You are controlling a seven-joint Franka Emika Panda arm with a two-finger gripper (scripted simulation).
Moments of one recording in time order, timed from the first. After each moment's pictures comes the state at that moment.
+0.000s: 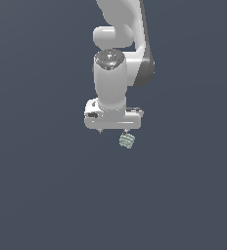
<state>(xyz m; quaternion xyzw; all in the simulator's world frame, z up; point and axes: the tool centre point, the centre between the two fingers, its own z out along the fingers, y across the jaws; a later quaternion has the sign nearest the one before) 0.006 0.000 0.190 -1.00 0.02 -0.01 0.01</state>
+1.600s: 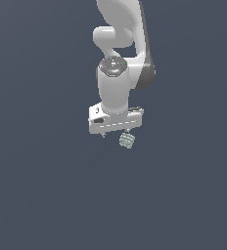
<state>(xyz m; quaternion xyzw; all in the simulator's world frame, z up) -0.001 0.009 0.171 -1.00 -0.09 0.00 0.02</state>
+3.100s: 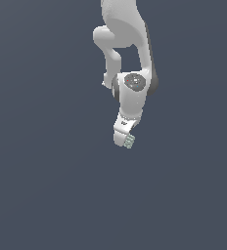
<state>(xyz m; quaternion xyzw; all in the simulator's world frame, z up) -0.045 0.066 0.101 -0.86 -0.51 0.00 0.00</state>
